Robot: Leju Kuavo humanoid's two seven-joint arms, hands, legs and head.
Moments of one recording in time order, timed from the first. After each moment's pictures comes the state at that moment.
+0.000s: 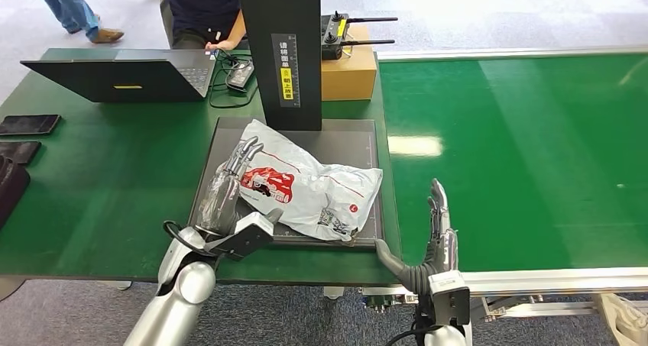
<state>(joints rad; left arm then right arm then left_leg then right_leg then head) -0.24 -0.12 -0.26 -1.15 -0.96 0.29 -0.41 0.08 0.17 0.10 -1.61 0.32 -0.23 -0.67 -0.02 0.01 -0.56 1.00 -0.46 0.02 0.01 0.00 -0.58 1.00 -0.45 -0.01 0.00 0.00</state>
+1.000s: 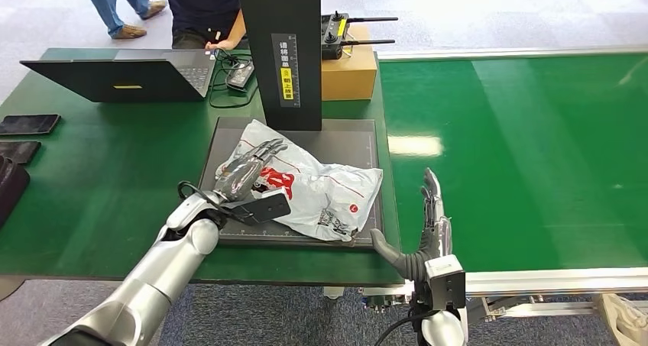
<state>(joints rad) -0.59 -0.04 -0.41 -0.67 -0.99 0.16 -0.36 0.01 0.17 0.11 -1.56 0.30 -0.20 -0.66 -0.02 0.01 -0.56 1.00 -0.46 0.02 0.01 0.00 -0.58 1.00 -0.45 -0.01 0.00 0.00</state>
